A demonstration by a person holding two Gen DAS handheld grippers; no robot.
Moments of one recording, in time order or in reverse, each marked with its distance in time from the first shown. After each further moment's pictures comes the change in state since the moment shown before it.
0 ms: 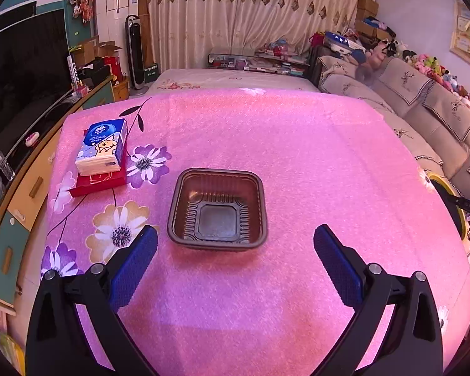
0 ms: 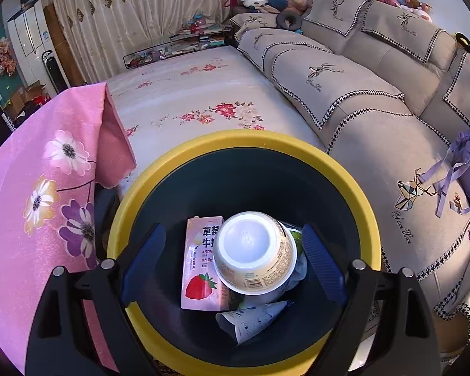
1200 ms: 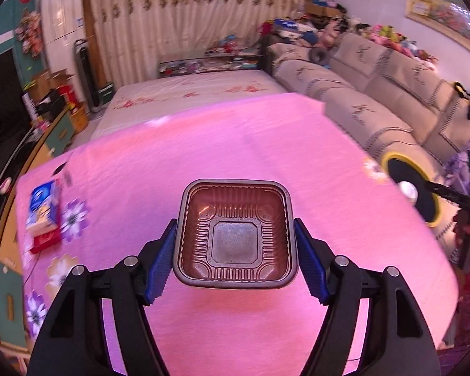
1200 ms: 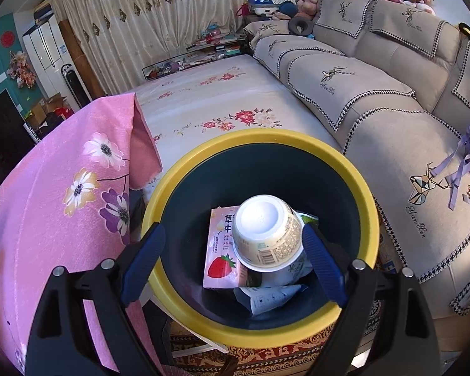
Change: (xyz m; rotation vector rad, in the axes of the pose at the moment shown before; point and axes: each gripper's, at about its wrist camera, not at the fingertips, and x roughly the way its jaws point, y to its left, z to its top) left arm -0.007 -0.109 0.040 0.208 0.002 -0.137; right arm -0.040 -0.011 -0.022 0.027 -0.046 0.118
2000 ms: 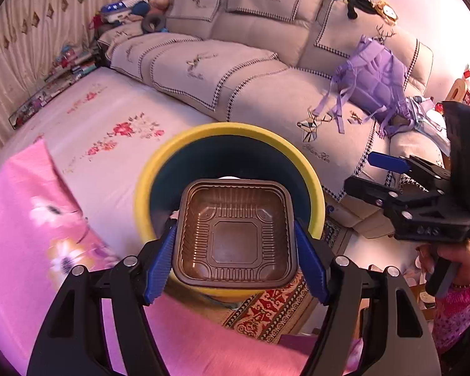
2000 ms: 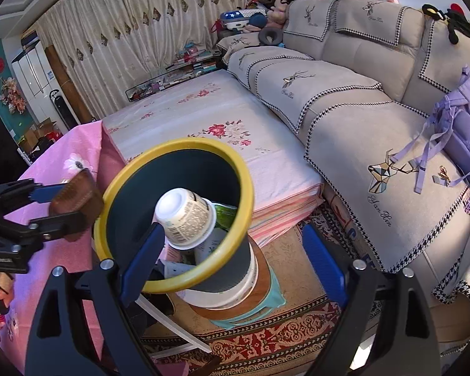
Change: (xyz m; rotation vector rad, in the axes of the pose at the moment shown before) left arm 0.114 -0.386 0.054 0.477 0.181 -0.414; right arm -0.064 -0.117 -0.028 0.086 -0.065 -0.030
